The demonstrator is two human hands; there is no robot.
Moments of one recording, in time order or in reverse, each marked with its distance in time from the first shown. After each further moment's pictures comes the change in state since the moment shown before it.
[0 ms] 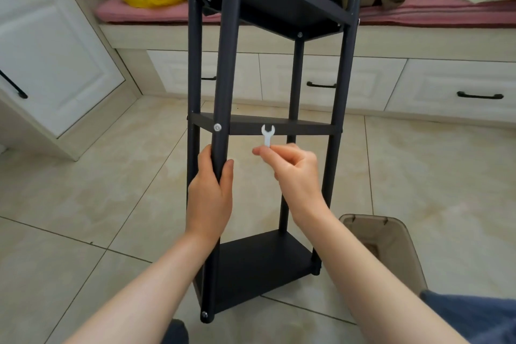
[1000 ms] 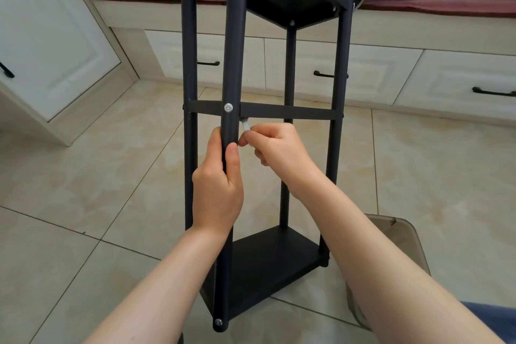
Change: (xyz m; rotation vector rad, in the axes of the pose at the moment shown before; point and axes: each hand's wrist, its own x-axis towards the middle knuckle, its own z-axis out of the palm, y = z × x) left_hand 0.009 0.010 0.010 -0.025 0.032 0.043; right_hand 0.046 -0.007 0.021 -0.227 -0.295 0.020
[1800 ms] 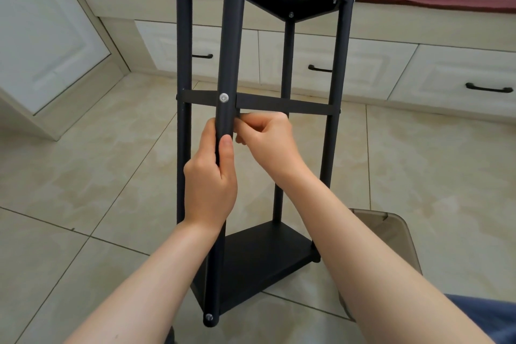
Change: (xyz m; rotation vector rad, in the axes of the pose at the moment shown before) left_hand 0.002 0.001 0.007 -0.023 0.030 0.097; right_hand 0.010 0.007 0.007 -0.025 0.143 -0.139
